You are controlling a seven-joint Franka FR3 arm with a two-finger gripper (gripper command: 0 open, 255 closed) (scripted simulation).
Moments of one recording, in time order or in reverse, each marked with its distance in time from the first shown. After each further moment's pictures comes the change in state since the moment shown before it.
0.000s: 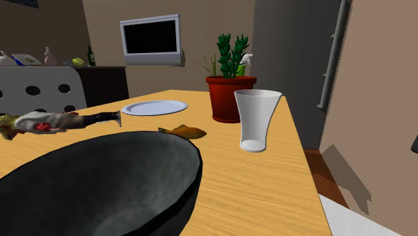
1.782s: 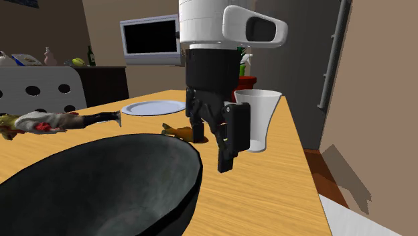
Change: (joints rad) arm -0.182 0.496 0.664 0.414 0.271 0.156 1.454
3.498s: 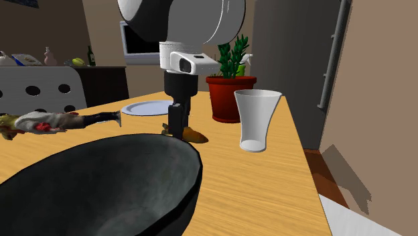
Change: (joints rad) arm 0.078 0.596 0.084 0.483 -0.392 0.041 0.750
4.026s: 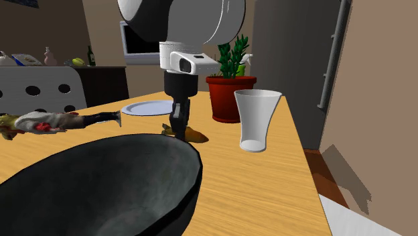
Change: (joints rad) arm 0.000 0.000 0.000 0.000 0.000 0.000 0.000
